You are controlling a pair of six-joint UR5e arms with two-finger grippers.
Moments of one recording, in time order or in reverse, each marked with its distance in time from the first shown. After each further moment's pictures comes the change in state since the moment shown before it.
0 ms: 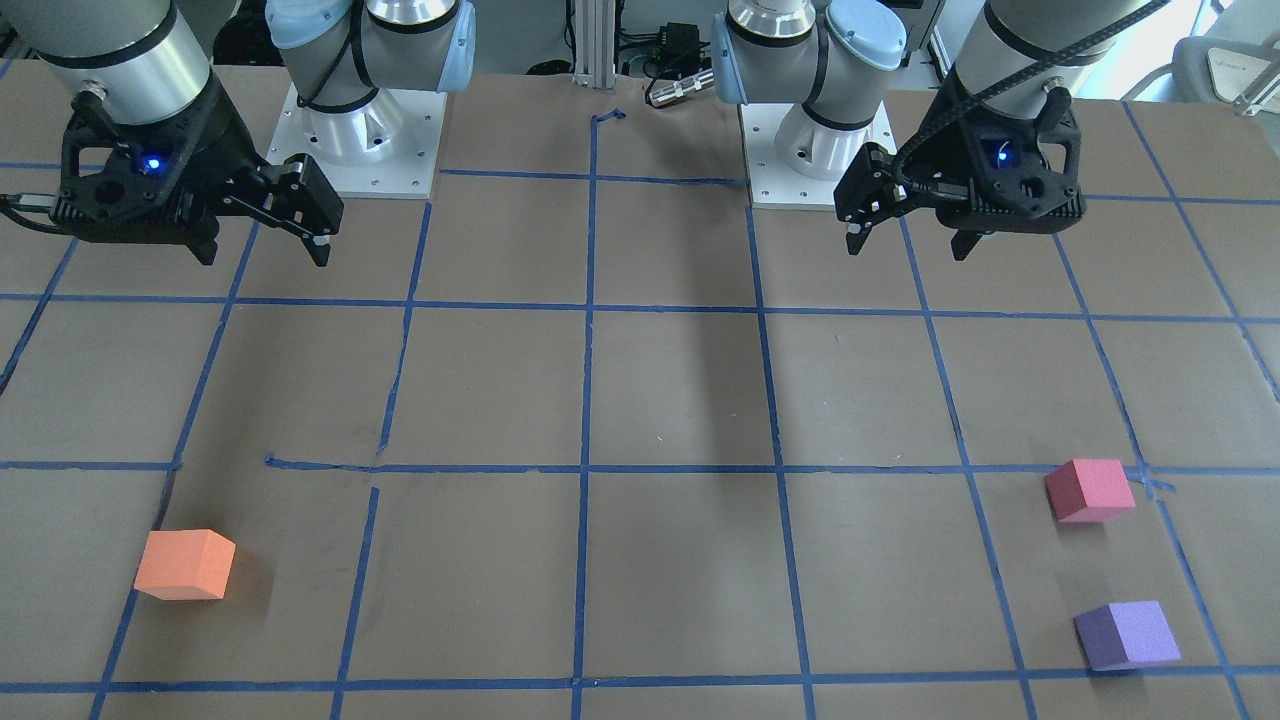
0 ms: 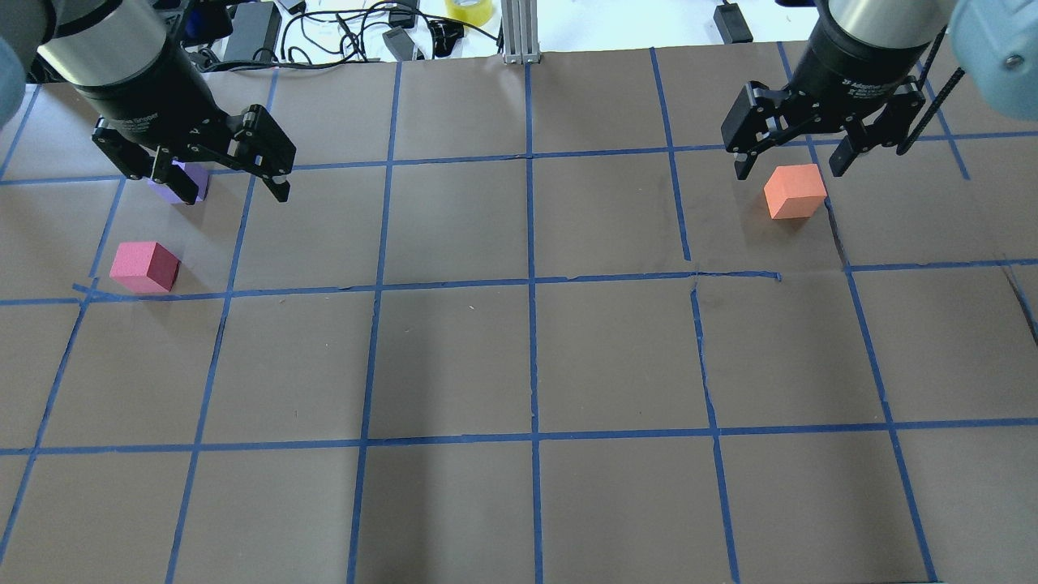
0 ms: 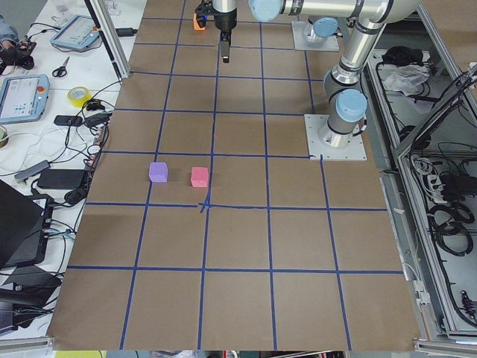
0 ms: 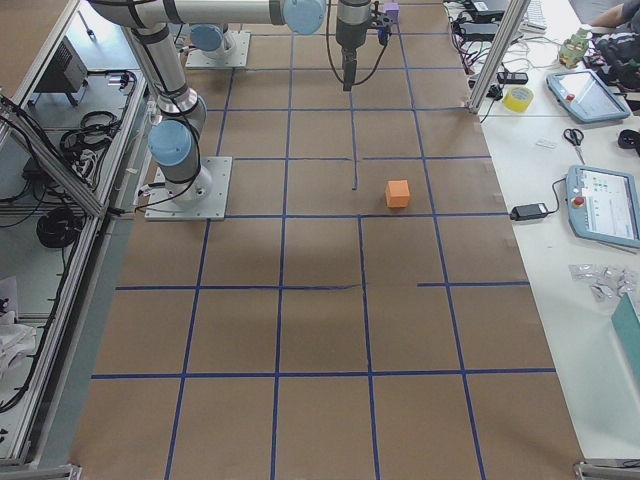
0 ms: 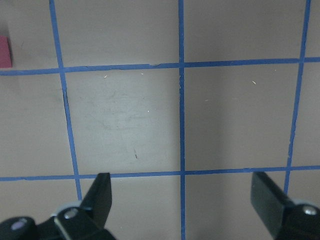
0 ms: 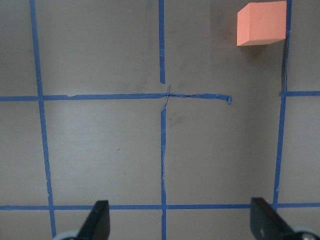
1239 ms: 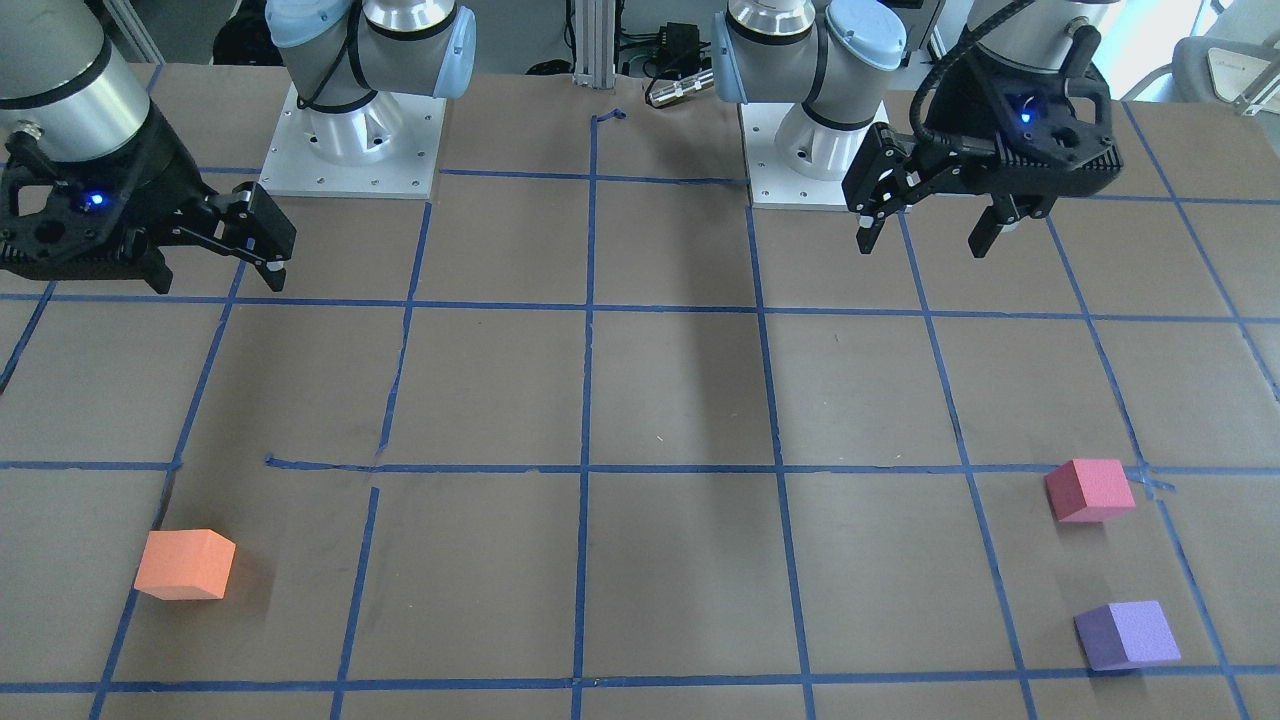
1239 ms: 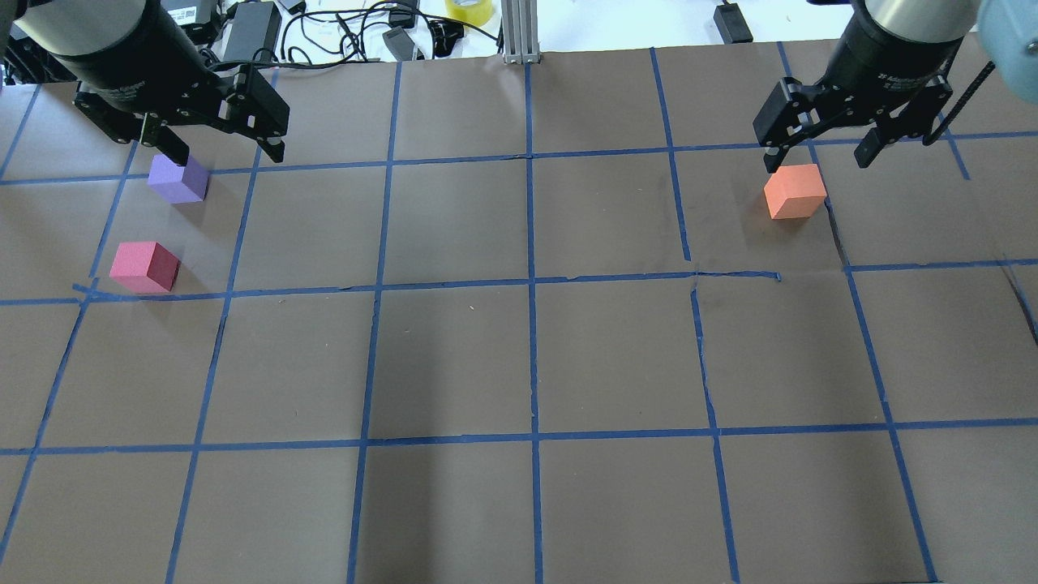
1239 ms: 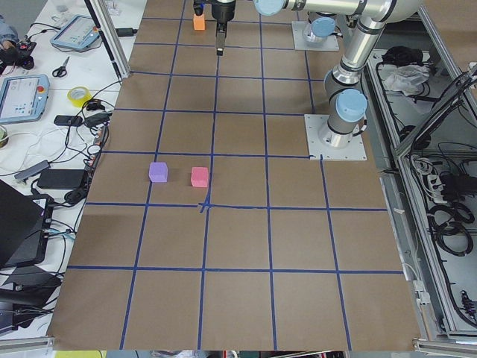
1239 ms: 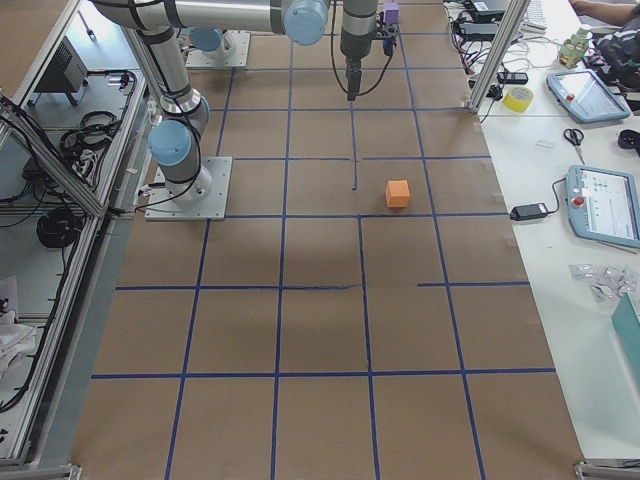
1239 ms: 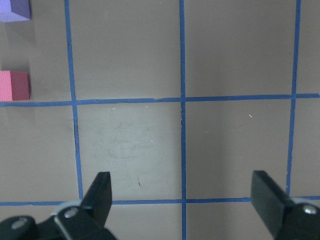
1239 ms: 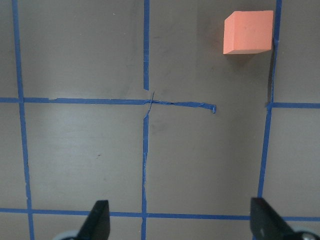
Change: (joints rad) left arm -0.015 0.035 0.017 0.094 -0.001 -0.023; right arm -0.086 0.040 0.004 -0.048 0.001 -0.150
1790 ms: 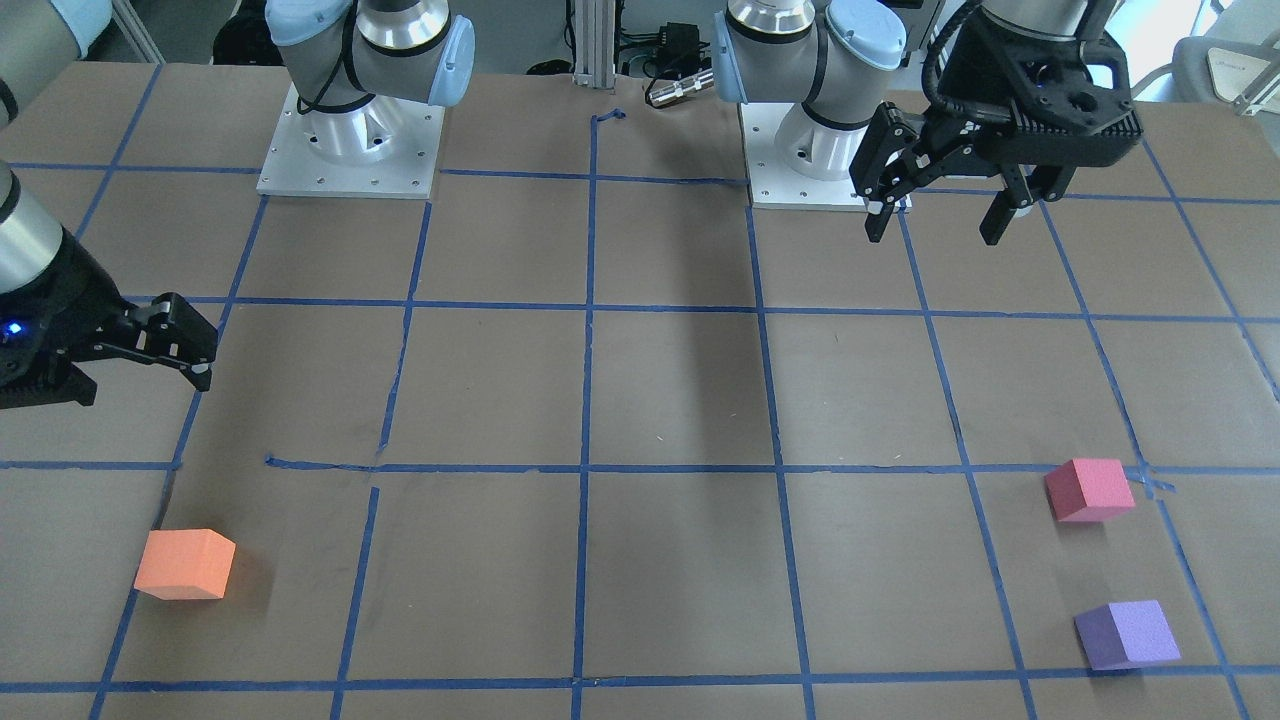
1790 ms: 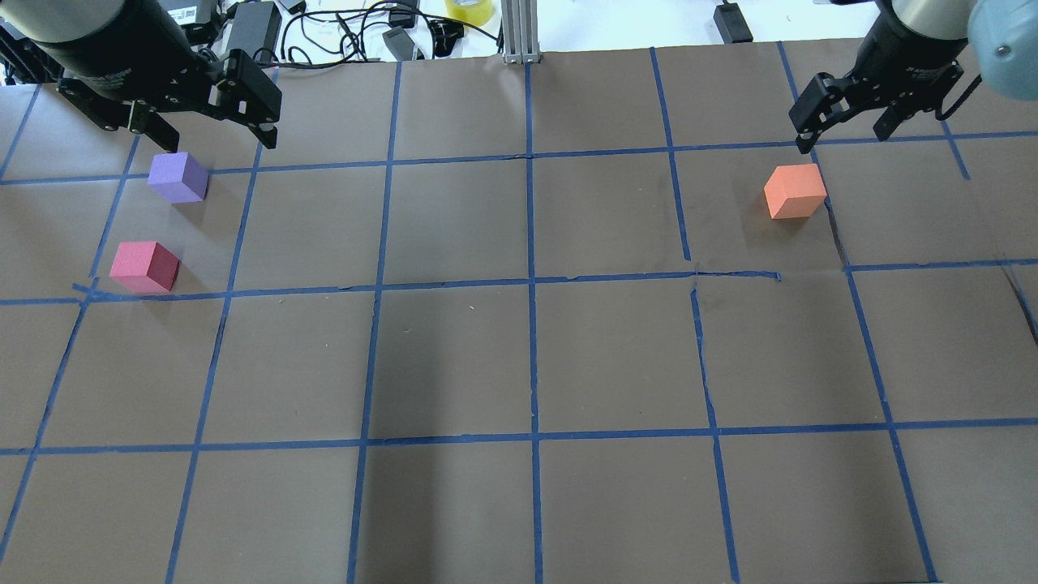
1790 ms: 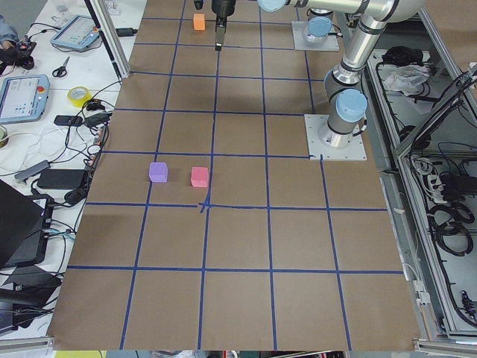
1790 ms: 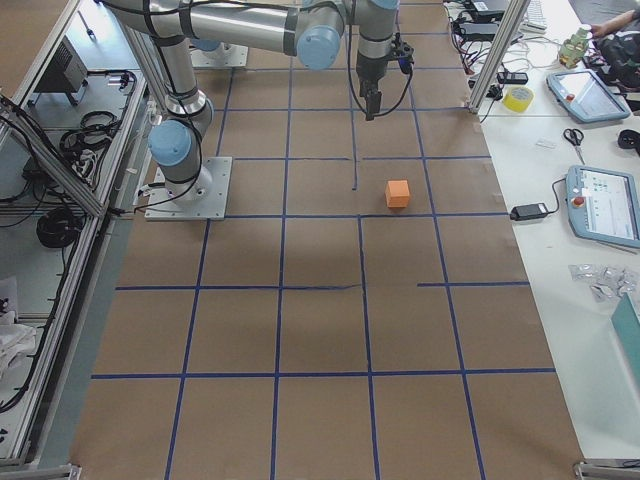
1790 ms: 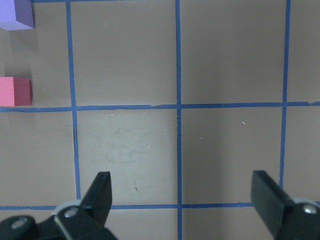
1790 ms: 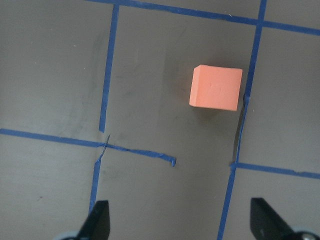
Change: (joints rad) left arm 0.000 0.019 0.007 0.011 0.011 -0.004; right arm -0.086 0.143 0.001 -0.190 -0.003 -0.199
